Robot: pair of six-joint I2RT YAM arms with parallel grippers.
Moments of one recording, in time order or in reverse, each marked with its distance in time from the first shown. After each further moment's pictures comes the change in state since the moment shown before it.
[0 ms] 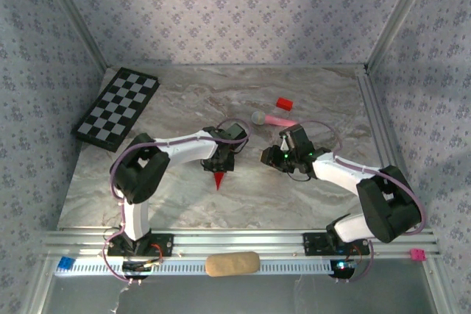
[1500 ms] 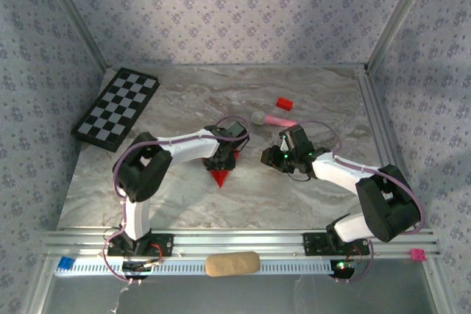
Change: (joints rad) left arm 0.000 0.023 0.031 -0.009 -0.021 -0.102; right arm 0.000 0.005 0.000 0.000 -0.001 -0.003
